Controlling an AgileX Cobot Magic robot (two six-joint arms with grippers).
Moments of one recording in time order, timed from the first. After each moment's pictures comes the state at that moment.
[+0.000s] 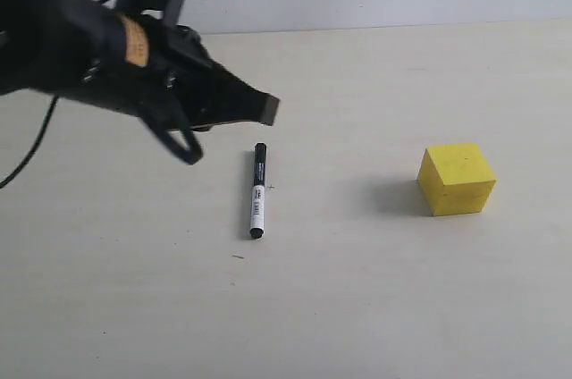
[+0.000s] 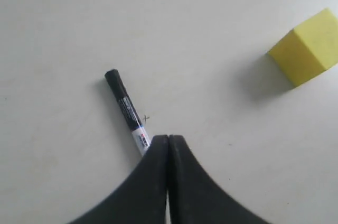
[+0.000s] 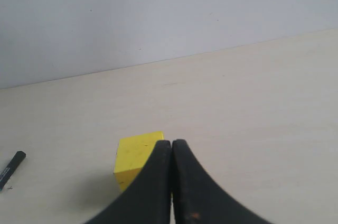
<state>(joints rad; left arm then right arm) -0.77 1.51 -0.99 0.11 0.41 -0.38 0.01 0.01 -0.01 0.26 0.30 -0.08</state>
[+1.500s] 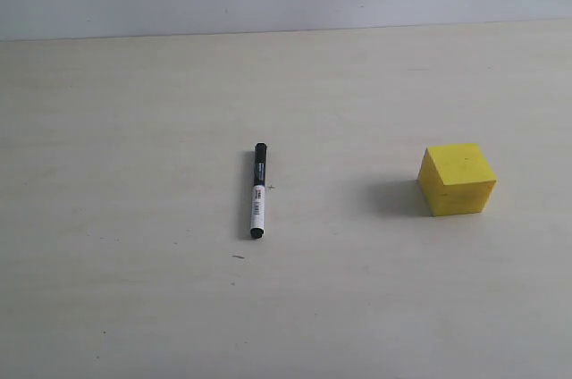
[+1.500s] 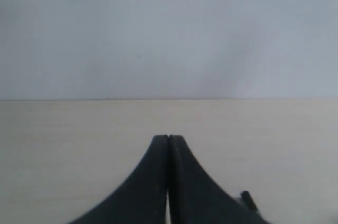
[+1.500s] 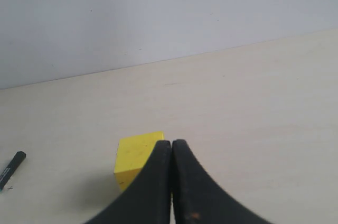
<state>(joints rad) -0.27 0.54 -0.33 0.12 0.03 -0.27 0.01 0.01 -0.01 0.26 0.30 -0.08</state>
